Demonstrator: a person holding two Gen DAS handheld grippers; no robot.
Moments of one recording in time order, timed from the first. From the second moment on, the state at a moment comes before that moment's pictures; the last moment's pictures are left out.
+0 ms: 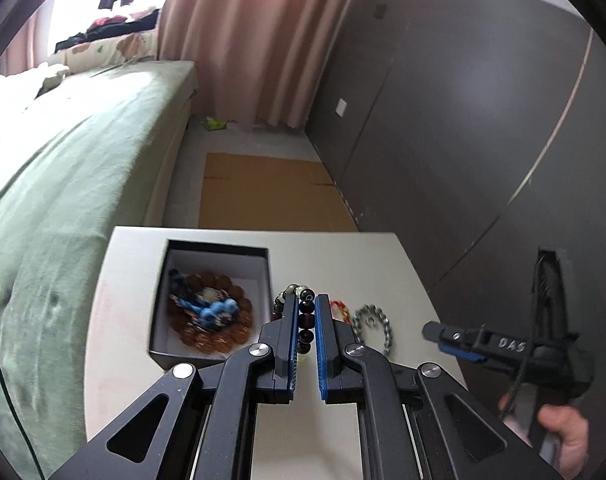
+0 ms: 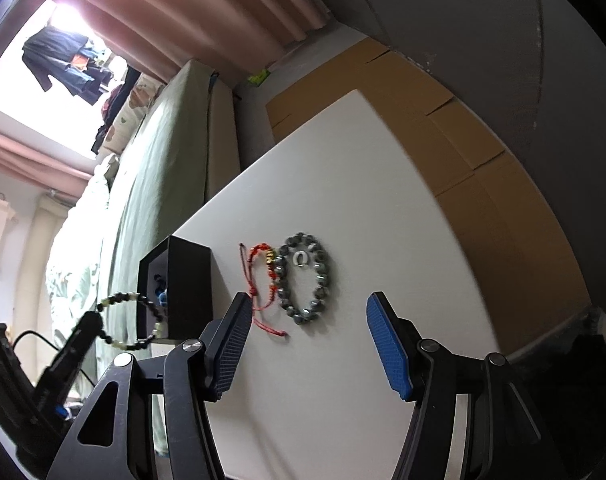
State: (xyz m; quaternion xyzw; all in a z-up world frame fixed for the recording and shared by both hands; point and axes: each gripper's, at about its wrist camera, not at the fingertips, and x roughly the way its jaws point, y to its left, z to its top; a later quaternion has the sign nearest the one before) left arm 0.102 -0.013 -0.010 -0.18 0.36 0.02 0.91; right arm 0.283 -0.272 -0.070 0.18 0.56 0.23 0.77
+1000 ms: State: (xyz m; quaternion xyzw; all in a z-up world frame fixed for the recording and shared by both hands) left arm 0.085 0.068 -0.006 -0.26 0.34 0.03 0.90; right arm 0.267 -0.176 -0.088 -0.06 0.55 0.21 0.81
